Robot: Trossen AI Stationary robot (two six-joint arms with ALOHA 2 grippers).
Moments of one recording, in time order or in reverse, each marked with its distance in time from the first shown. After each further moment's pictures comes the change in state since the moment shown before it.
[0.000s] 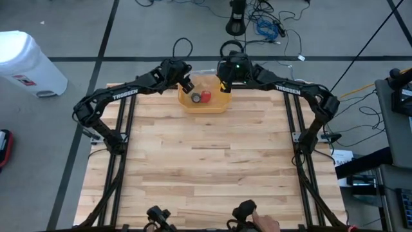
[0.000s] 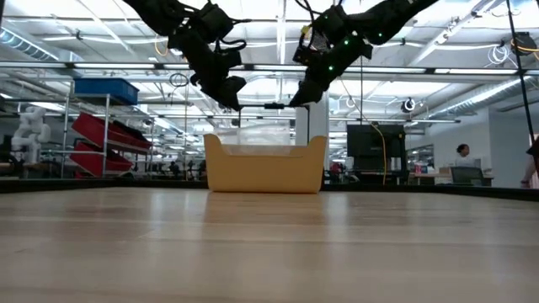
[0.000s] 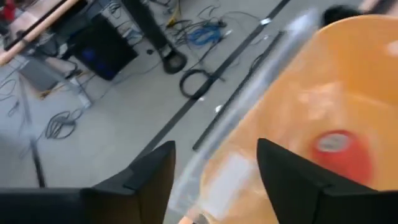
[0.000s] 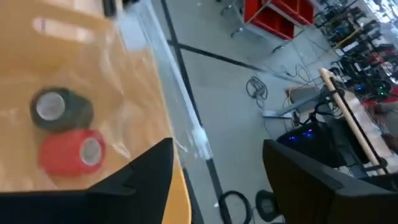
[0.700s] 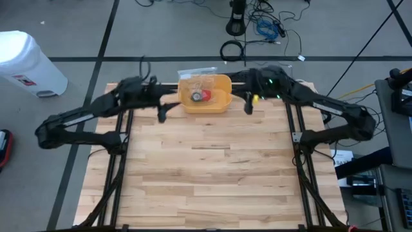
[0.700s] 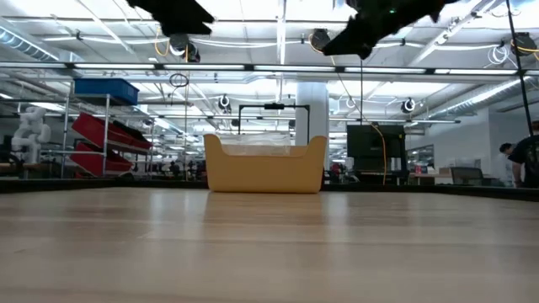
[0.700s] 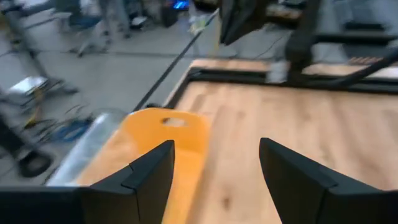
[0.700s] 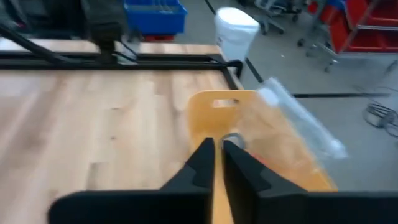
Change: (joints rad) left arm -0.224 -0.619 -0.278 -0.057 0.449 -0.079; right arm 0.105 -0.511 -0.307 -0.133 -0.371 0.429
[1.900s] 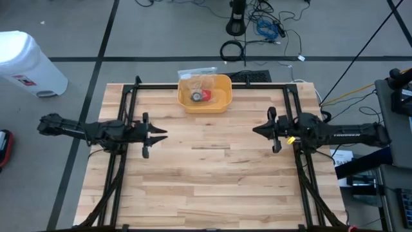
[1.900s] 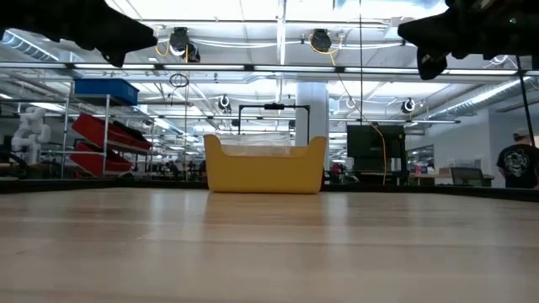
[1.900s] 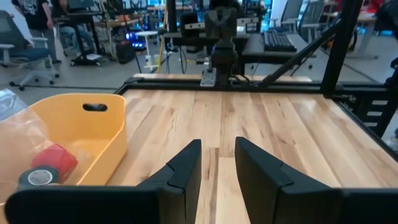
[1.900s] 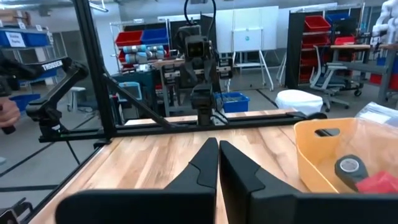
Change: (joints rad) left arm -0.573 -0.501 -0.634 0.318 -0.342 -0.161; right arm 0.417 -0.727 -0.822 0.551 0.141 0.345
